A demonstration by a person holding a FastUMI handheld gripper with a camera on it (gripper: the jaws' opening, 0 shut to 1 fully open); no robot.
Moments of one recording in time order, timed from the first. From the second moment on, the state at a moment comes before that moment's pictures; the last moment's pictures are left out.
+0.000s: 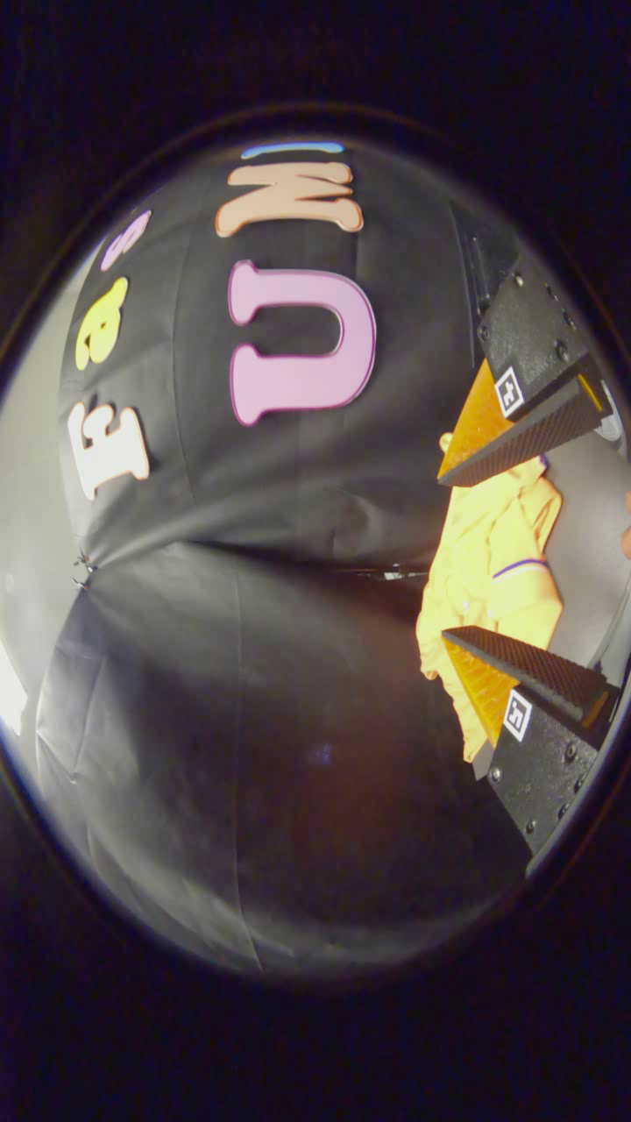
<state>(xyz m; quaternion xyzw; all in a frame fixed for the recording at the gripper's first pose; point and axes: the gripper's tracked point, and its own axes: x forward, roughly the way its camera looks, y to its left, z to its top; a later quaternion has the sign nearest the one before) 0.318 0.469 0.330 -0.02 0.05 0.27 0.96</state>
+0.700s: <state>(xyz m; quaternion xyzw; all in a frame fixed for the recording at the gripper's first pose) 0.398 0.567 0.192 -0.09 0.29 0.30 0.90</state>
